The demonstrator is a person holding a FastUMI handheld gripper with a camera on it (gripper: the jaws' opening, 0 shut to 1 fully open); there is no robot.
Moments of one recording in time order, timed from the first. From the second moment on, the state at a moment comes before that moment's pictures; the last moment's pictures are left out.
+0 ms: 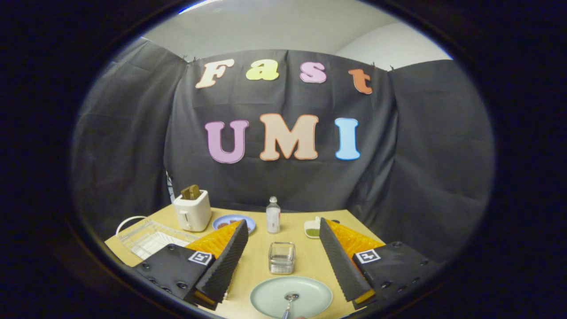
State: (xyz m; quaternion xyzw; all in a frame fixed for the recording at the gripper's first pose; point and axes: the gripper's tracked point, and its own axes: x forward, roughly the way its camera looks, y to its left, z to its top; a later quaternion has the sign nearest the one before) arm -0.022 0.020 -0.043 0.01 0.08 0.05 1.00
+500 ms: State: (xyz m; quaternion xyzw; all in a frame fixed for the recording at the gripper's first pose) arm -0.007 0.021 0.003 0.03 0.05 0.06 1.00
